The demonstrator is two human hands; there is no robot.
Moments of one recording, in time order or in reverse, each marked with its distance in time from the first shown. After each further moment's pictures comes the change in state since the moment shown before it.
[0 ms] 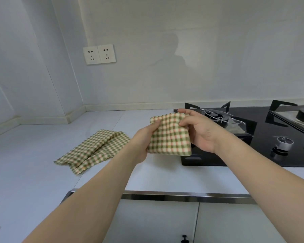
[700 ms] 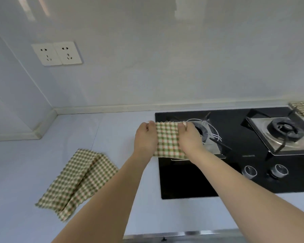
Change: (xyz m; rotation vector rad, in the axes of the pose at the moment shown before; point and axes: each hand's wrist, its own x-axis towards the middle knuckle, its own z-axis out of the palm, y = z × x) left_hand 0.086 0.121 0.081 0.295 0.310 0.018; right_hand 0.090 -0.092 -0.025 -0.719 0.585 0.183
